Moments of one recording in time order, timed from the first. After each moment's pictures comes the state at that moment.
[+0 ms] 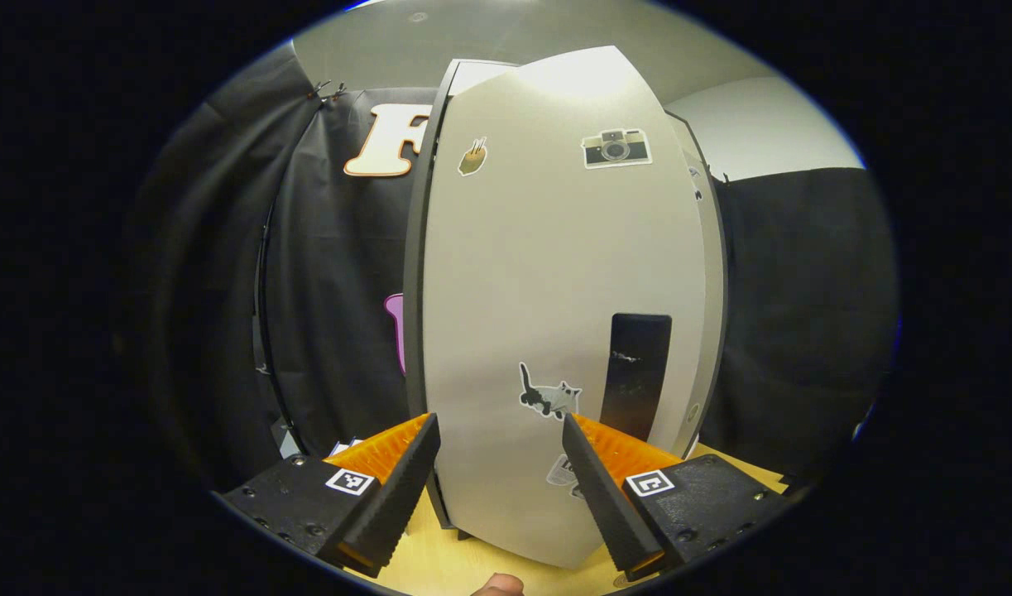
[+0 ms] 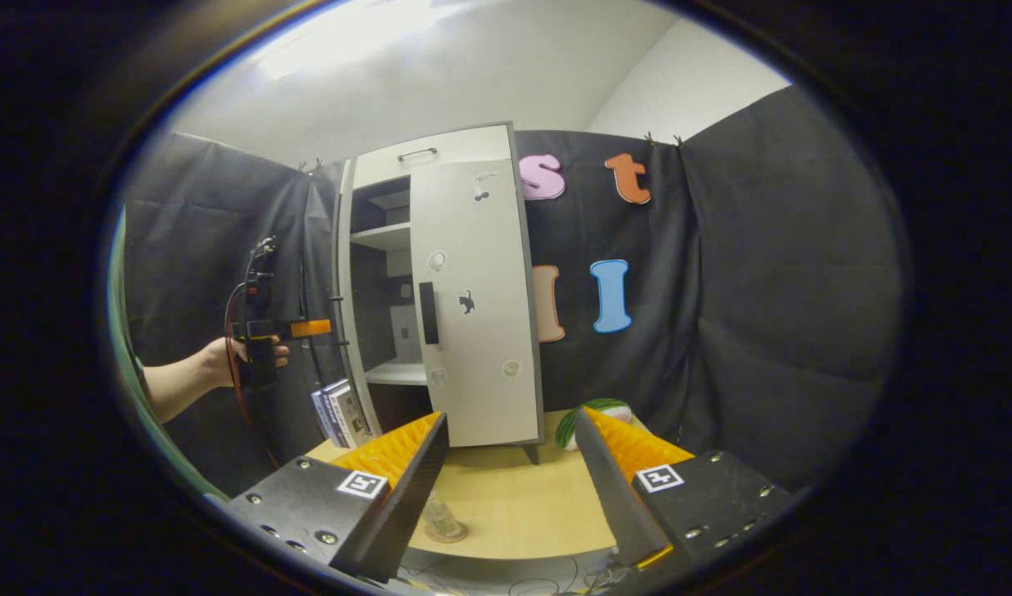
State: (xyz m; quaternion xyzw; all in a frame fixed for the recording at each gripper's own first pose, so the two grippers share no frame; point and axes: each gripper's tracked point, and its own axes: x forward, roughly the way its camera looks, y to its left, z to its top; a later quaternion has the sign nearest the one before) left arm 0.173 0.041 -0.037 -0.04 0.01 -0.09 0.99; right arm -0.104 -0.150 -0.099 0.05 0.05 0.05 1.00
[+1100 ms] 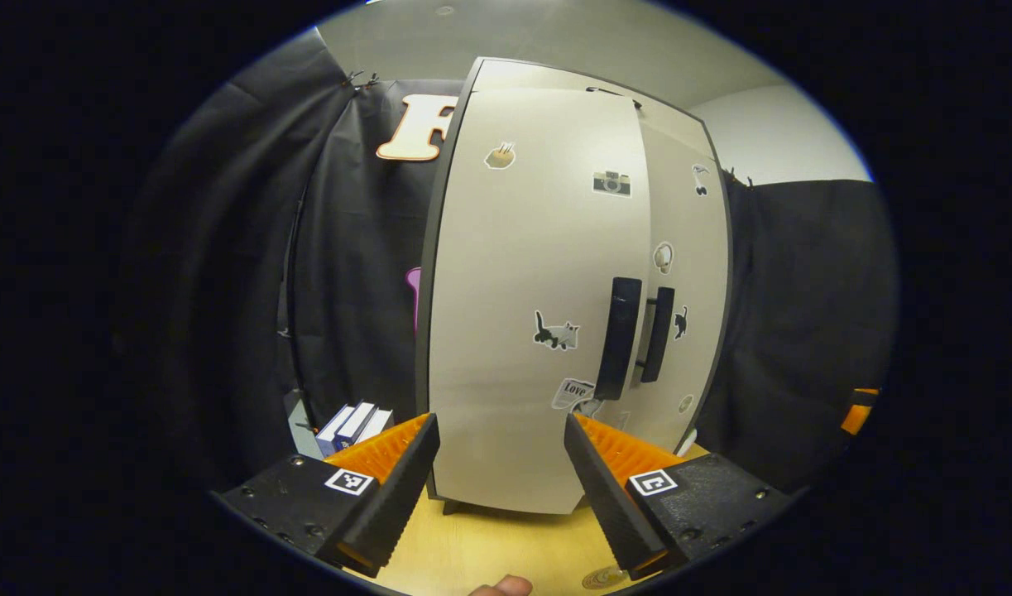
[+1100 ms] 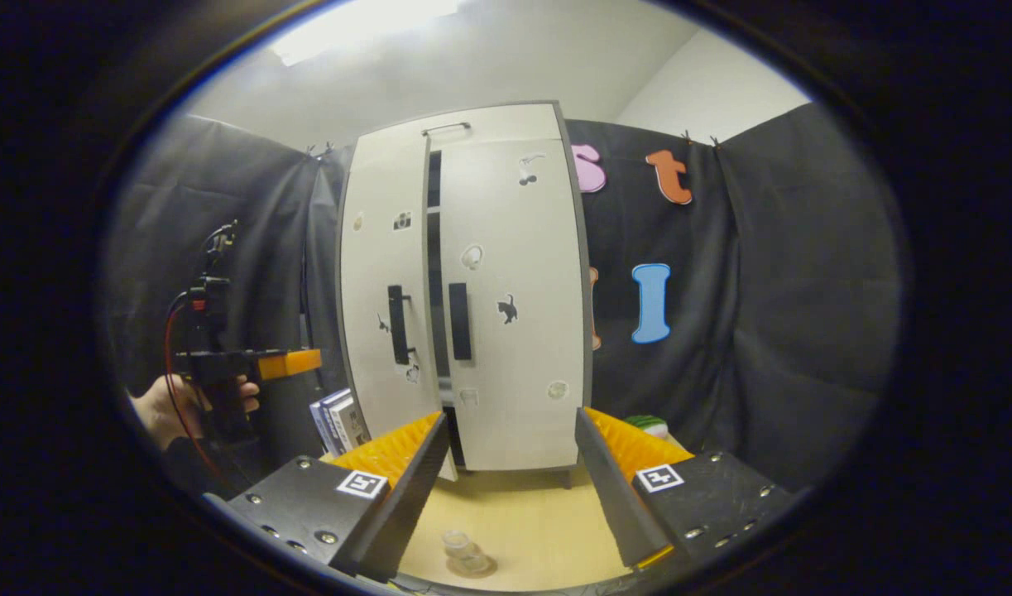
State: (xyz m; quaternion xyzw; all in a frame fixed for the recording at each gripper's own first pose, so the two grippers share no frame) left arm 0.119 0.029 -0.063 -0.07 0.04 -0.04 1.00; right arm 0.008 -0.050 -0.087 0.04 0.05 0.06 1.00
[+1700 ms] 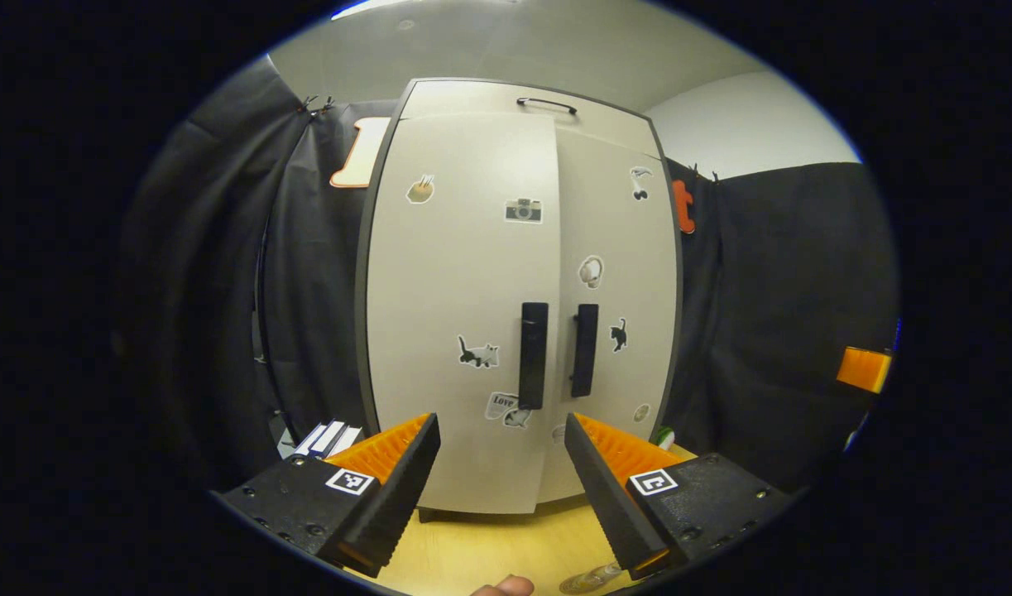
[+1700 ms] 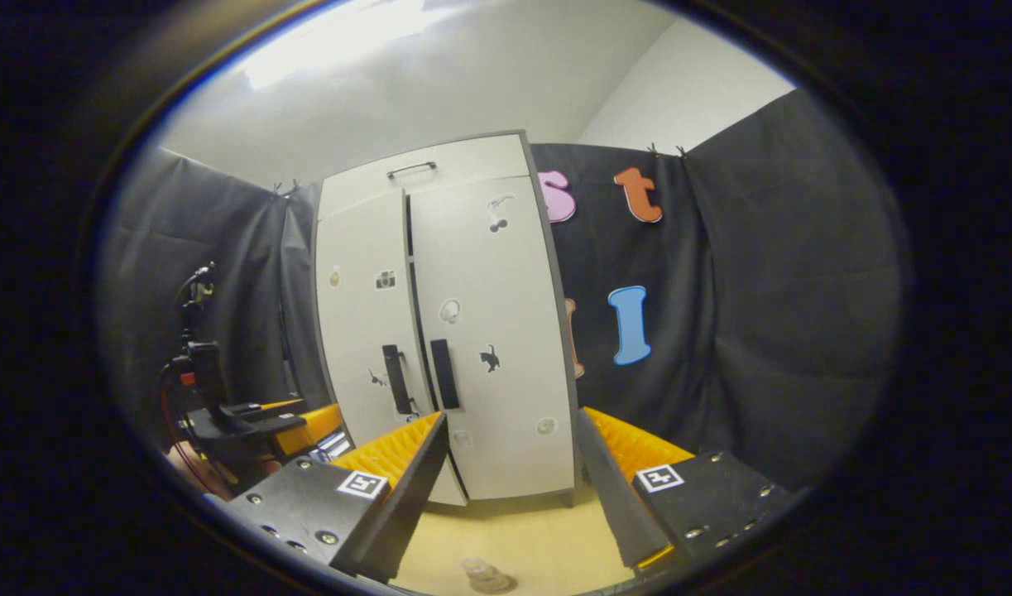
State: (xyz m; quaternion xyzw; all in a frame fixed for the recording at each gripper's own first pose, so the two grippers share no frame) left arm 0.105 -0.063 -0.020 -0.03 0.00 -0.10 0.99; right arm 0.006 -0.072 -0.032 0.08 0.01 0.02 1.00
